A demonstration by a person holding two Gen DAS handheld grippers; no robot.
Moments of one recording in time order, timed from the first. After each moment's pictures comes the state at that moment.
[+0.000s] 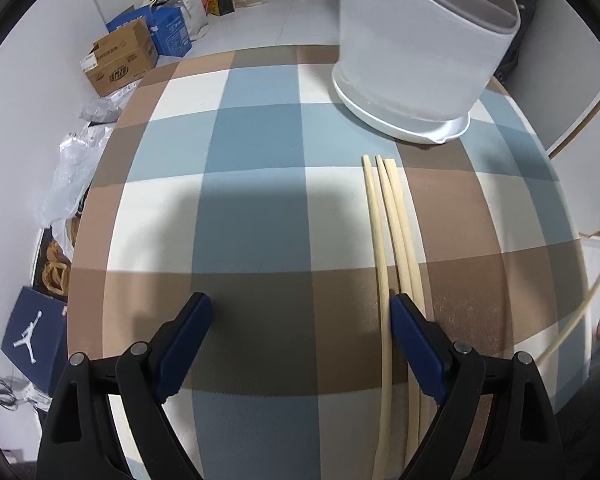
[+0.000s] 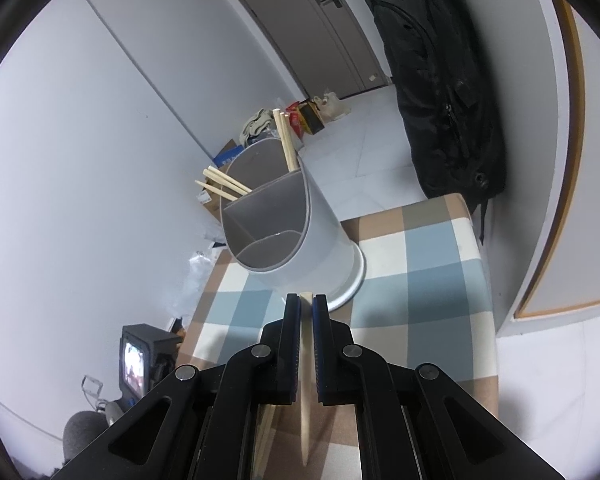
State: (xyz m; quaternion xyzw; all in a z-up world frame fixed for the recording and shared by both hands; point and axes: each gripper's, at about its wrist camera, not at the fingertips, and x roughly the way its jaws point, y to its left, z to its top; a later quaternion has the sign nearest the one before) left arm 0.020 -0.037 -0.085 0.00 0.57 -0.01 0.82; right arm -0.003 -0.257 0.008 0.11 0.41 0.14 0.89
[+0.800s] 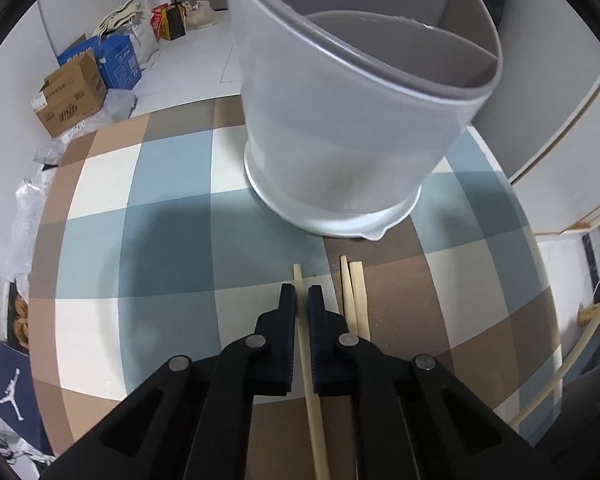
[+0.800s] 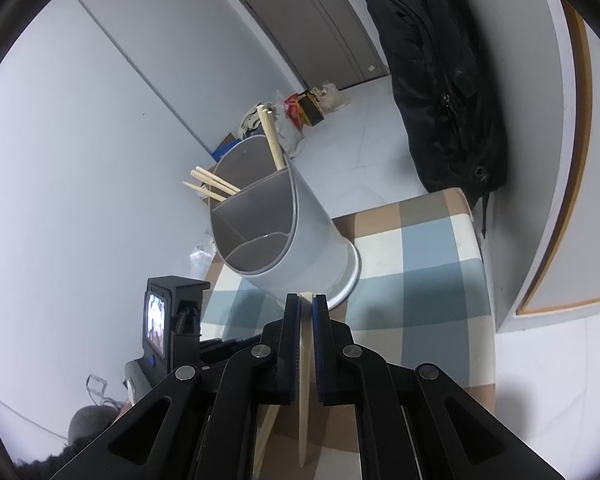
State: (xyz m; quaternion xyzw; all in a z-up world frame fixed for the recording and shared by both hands) left arm 0.060 -0.048 -0.080 -0.02 0.54 -0.09 0.83; right arm 0.011 -0.265 0.006 0.12 0.43 0.15 0.88
